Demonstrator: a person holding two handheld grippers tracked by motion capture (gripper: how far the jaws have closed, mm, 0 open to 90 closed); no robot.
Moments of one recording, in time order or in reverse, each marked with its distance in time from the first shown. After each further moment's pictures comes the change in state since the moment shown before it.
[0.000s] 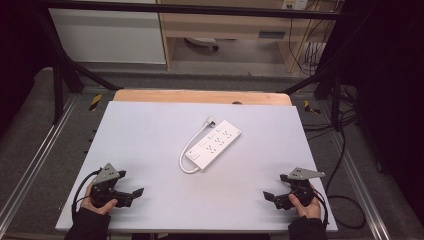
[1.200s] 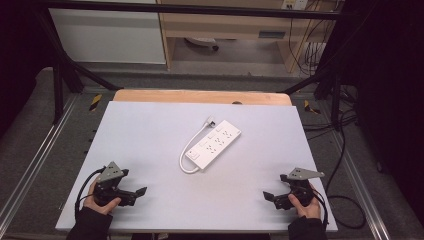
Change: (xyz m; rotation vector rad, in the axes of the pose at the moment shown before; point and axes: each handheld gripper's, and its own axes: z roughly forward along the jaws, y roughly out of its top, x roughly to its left) left arm -0.007 0.011 0.004 0.014 0.005 0.012; right arm 0.000 0.000 0.001 0.006 -0.011 -0.012
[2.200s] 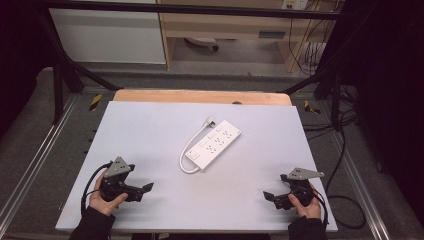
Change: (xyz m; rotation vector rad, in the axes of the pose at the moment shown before) left arm -0.014 0.025 0.003 -0.007 -0.002 0.021; right arm 0.000 0.000 0.000 0.005 -0.010 -0.003
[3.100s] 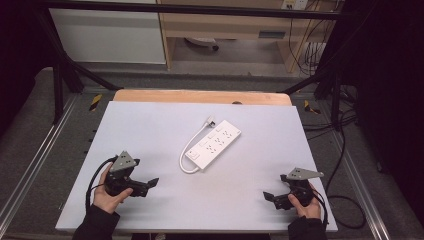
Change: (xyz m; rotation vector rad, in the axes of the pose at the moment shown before) left arm -0.009 0.025 0.003 -0.015 -0.005 0.033; right arm 0.001 0.000 0.000 0.007 -0.004 -0.001
